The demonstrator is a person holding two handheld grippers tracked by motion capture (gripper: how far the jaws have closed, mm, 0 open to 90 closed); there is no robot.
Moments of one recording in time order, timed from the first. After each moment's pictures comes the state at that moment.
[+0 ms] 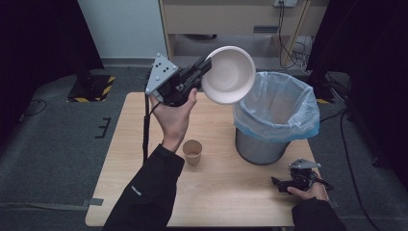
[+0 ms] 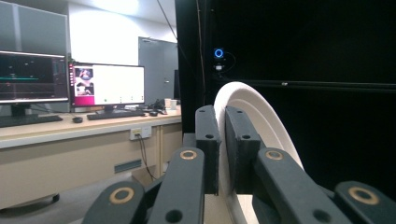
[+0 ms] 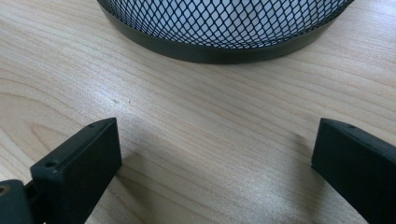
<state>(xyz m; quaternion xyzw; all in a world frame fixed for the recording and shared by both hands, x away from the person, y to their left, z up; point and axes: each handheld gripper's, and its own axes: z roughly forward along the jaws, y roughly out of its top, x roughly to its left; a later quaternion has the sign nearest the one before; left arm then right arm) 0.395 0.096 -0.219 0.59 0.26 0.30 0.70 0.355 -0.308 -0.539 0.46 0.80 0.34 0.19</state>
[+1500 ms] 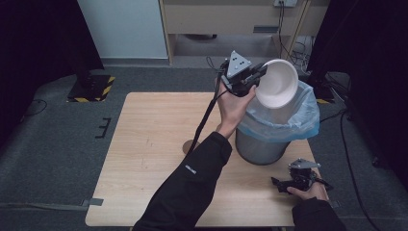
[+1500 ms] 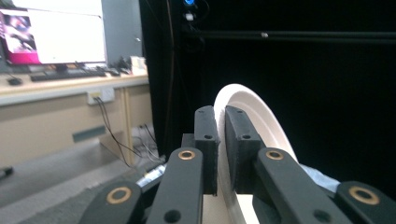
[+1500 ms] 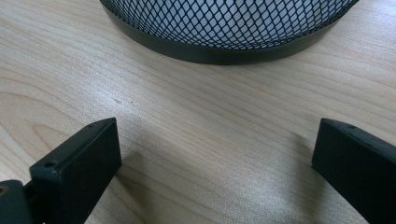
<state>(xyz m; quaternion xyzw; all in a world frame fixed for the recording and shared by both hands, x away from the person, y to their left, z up) 0.470 -0.034 -0.260 0.67 0.26 0.23 0.66 0.355 -0.307 -0.539 0.46 0.80 0.34 0.19</state>
